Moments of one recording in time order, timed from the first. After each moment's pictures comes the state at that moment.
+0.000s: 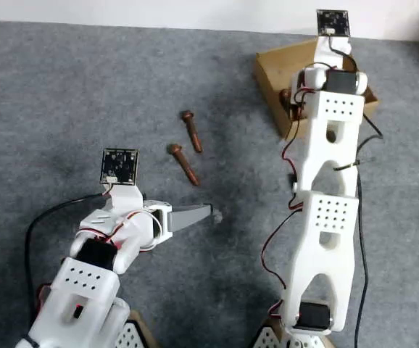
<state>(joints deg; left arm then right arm) 9.5 -60.9 79.5 35.8 16.7 1.9 57.0 -81.3 85.2 7.0</state>
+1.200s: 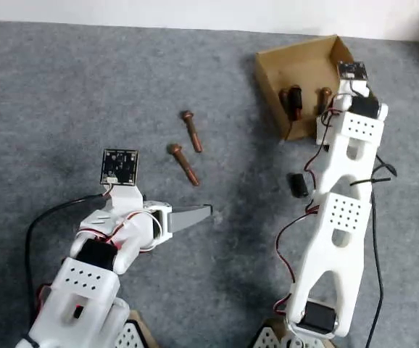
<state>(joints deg) 9.5 -60.9 79.9 35.8 16.7 11.7 73.8 -84.4 87.2 17.6</state>
